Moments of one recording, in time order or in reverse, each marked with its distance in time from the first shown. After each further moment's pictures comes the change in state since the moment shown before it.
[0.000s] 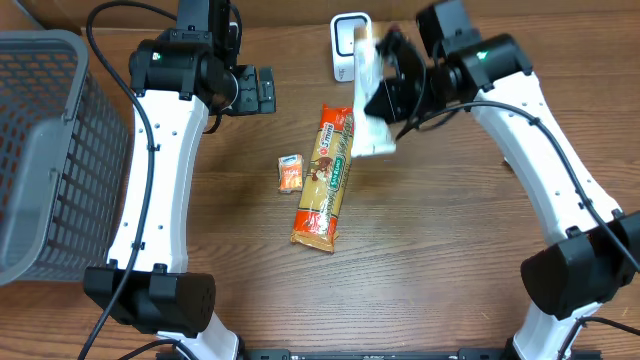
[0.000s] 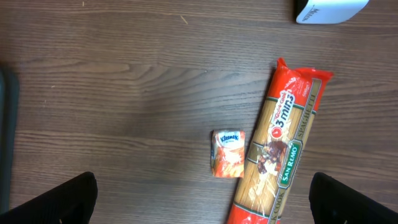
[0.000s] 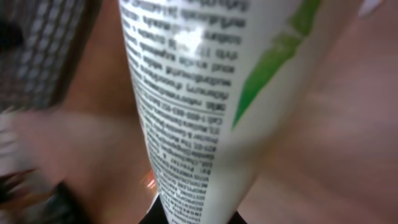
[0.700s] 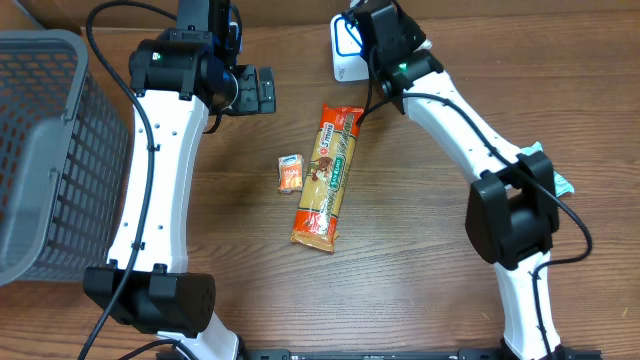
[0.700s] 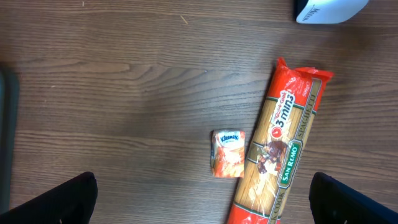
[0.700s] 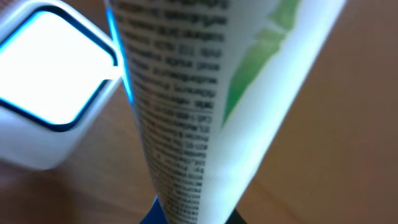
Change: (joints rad) left arm 0.000 0.000 0.000 0.000 0.000 0.000; right arm 0.082 0.362 0.037 0.745 1.044 -0.655
